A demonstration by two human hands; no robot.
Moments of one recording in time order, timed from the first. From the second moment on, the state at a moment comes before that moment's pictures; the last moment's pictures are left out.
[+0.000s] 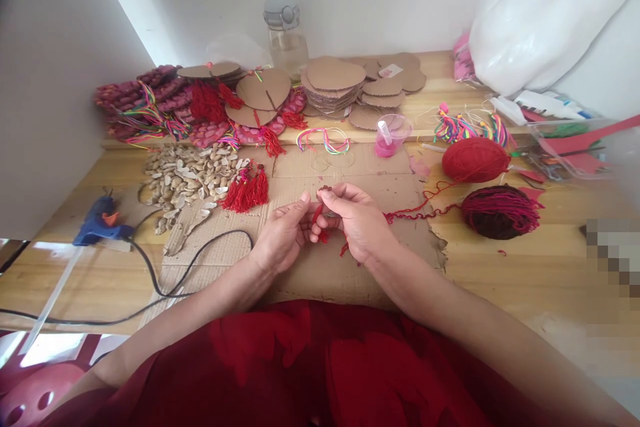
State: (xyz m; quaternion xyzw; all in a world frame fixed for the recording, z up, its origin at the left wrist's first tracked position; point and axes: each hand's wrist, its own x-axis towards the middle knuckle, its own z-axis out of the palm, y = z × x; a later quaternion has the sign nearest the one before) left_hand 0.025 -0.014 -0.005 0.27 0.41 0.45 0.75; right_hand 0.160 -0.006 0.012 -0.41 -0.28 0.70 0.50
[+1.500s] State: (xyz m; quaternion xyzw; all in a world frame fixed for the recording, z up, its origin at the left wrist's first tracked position) left_hand 0.025 -0.012 -0.005 0.31 0.43 0.46 0.71; right_hand 0.156 0.005 0.007 -0.43 -0.28 0.70 0.49
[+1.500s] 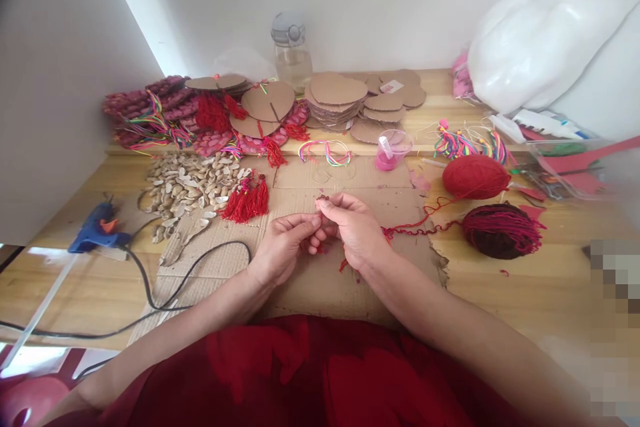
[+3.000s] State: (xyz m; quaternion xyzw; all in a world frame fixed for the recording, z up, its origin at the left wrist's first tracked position) left_hand 0.012 0.001 -0.002 0.20 0.44 0.57 0.66; right_hand 0.155 0.152 0.009 -0.50 -0.86 -0.07 0.09
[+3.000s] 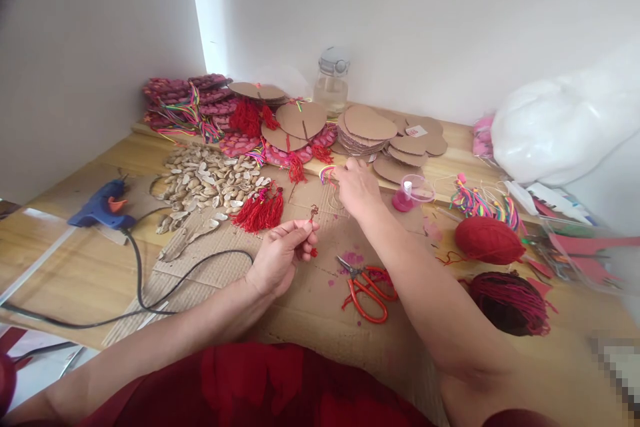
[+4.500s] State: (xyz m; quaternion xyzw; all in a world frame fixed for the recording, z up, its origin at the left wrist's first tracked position) left_hand 0.015 -0.004 0.005 0.18 0.40 0.53 0.72; right_hand 0.160 -0.009 0.014 -0.53 -0.46 0.66 0.29
